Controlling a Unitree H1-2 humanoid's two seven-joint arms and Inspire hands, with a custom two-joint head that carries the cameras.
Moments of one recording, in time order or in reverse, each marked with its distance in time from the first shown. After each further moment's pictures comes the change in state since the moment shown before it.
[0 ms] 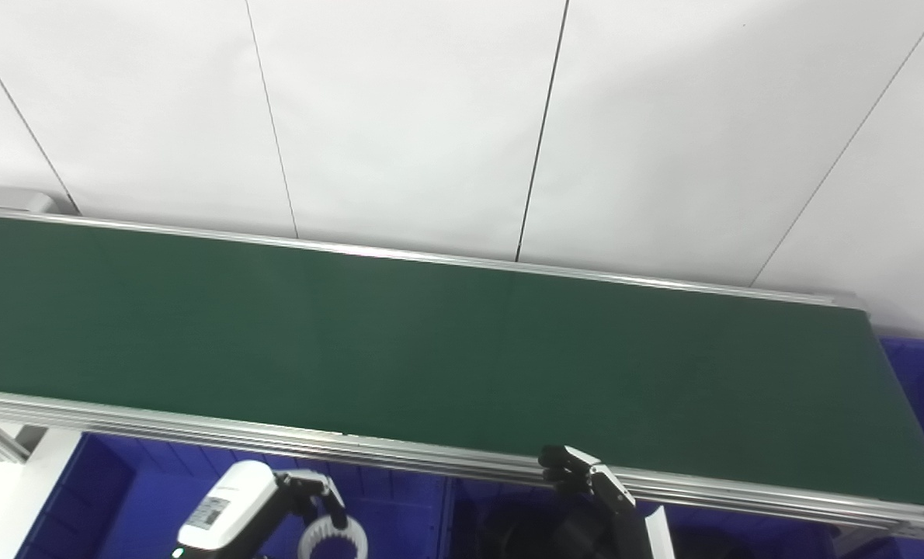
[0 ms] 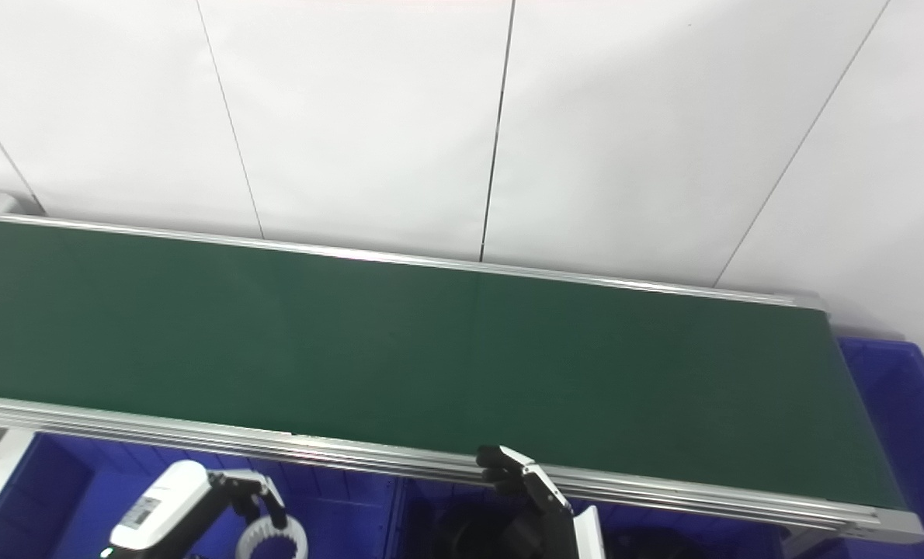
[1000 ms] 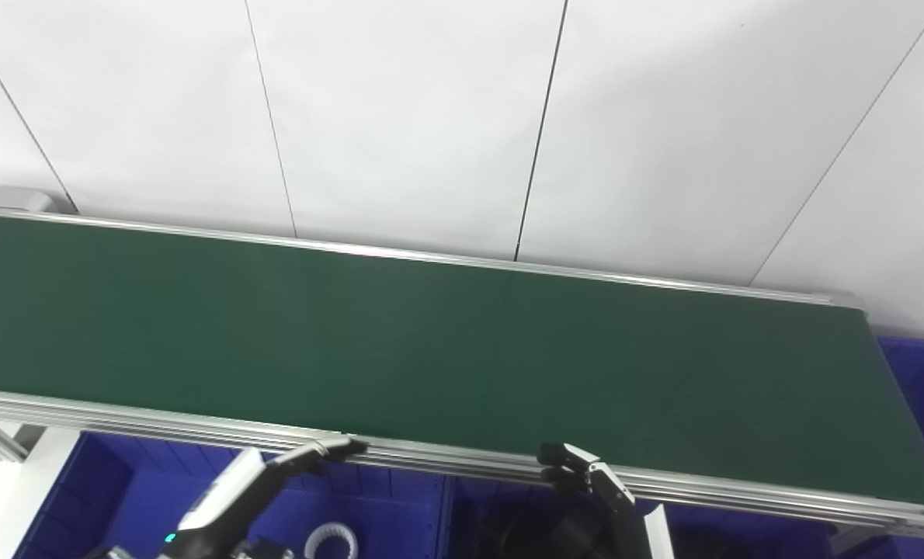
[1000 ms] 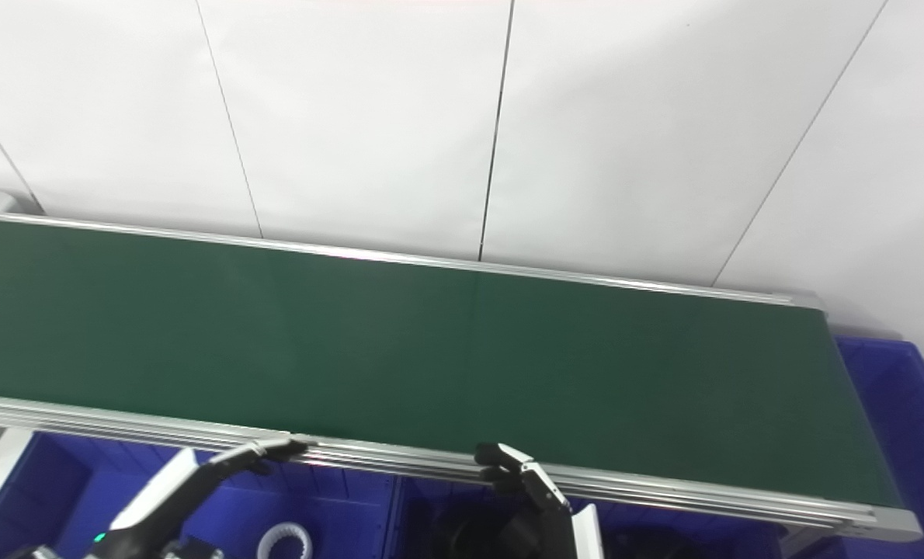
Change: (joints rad) left arm -0.001 -0.020 0.076 0.023 -0.560 -0.140 -0.108; right arm 0.027 0.032 -0.042 -0.030 -0.018 0.000 0.061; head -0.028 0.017
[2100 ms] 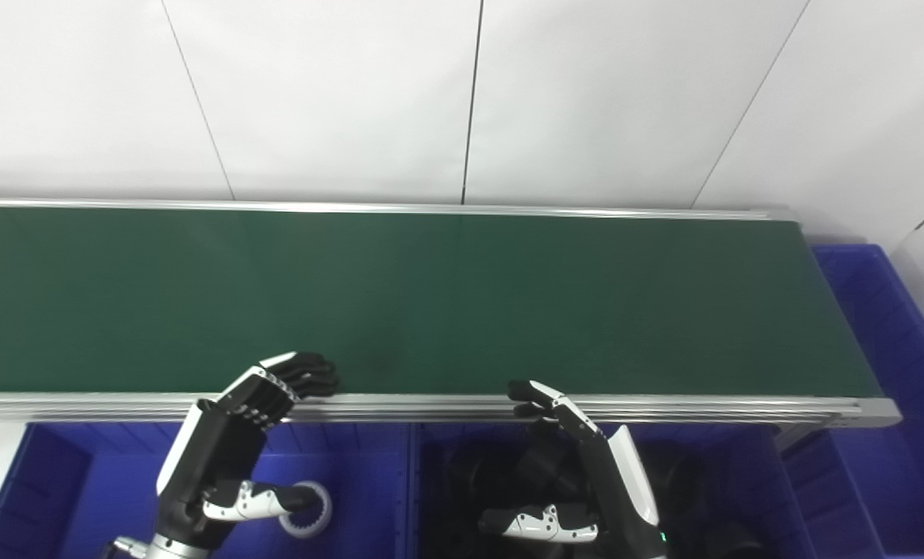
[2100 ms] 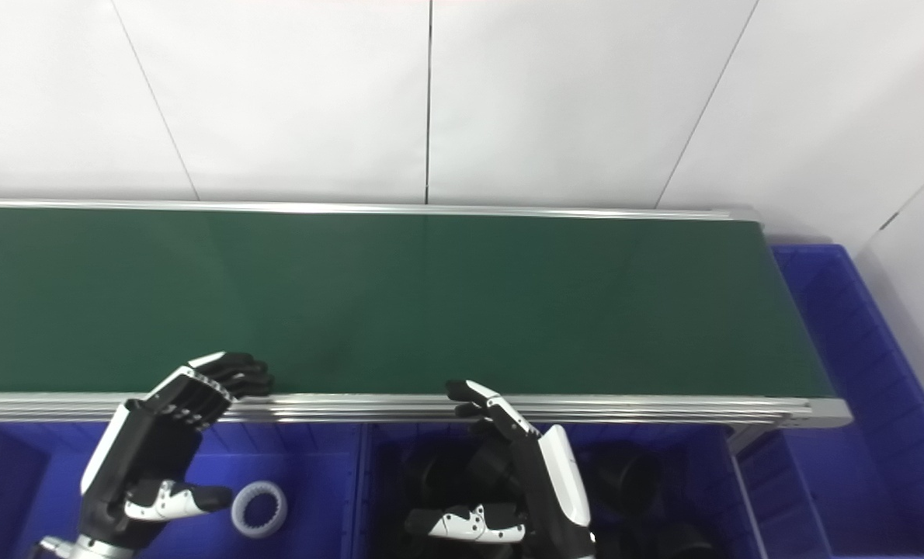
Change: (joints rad) left arm -0.012 -0.241 0.055 0.047 -0.389 -0.045 -0.222; right arm 0.061 0.030 -0.164 -0.111 -0.040 0.074 0.243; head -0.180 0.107
